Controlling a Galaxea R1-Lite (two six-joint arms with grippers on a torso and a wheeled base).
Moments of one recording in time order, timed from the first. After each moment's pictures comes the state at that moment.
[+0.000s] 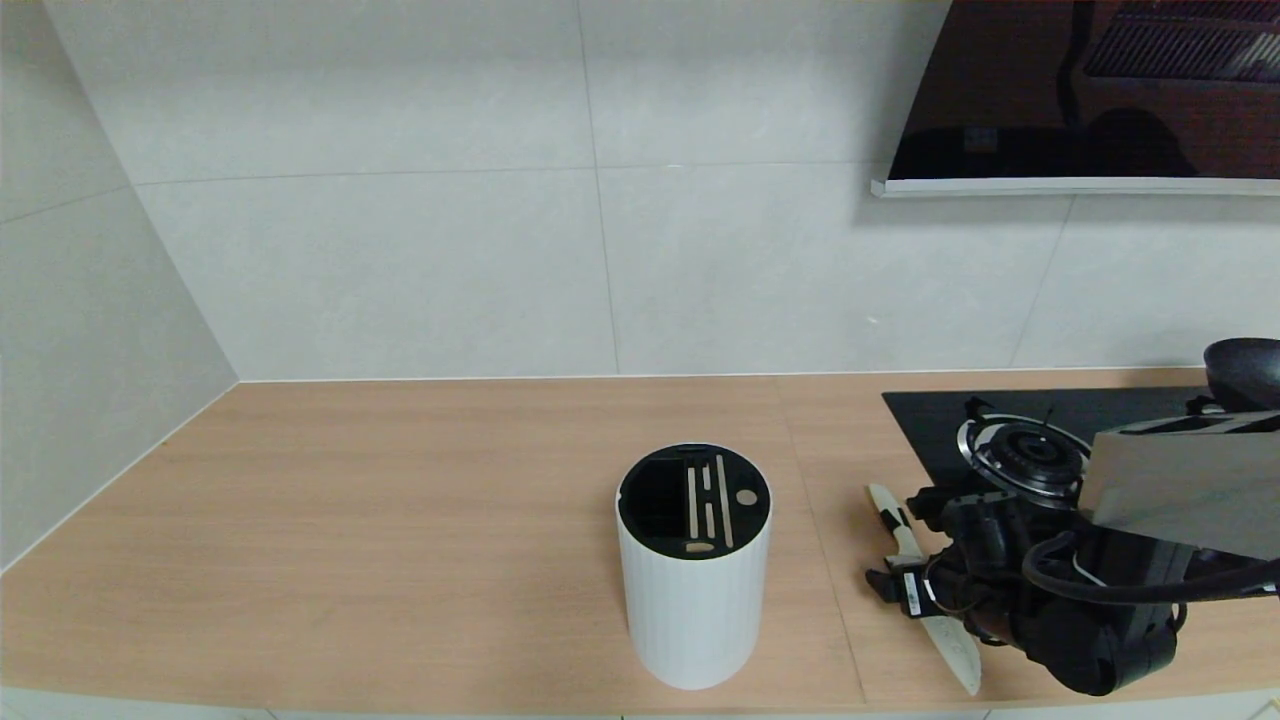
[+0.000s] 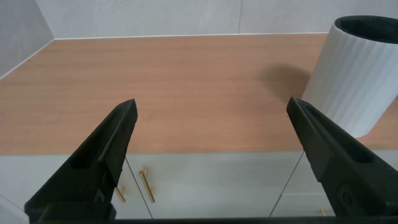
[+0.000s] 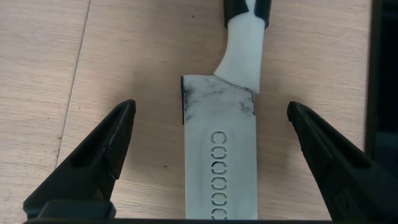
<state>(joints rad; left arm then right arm) 0.00 0.00 0.00 0.00 -0.01 0.00 0.28 2.34 -0.62 -1.04 -0.14 0.08</state>
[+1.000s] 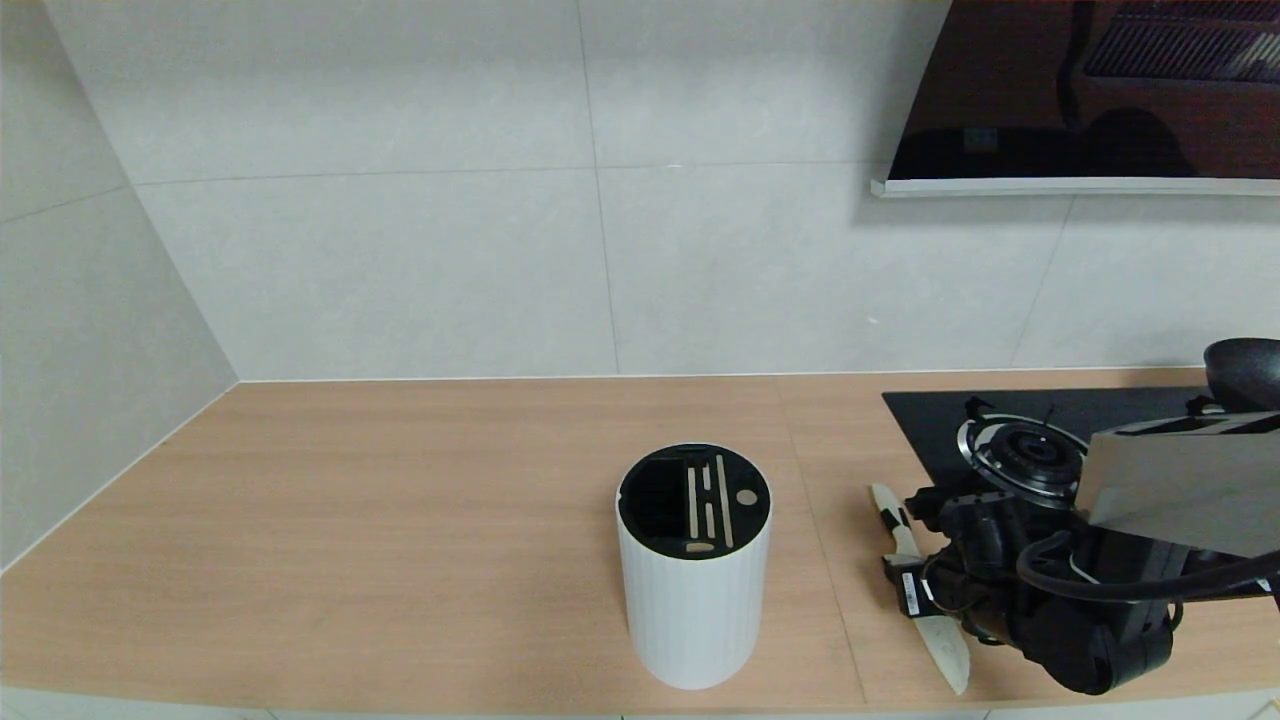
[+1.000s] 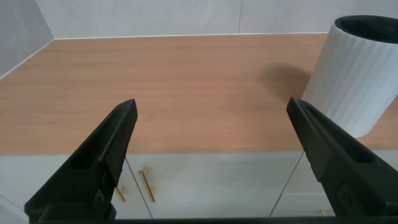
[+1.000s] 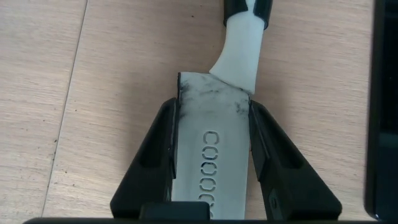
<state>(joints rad) 0.00 0.00 0.00 0.00 -0.01 0.00 0.28 2.35 -0.62 -1.04 -0.14 0.08</state>
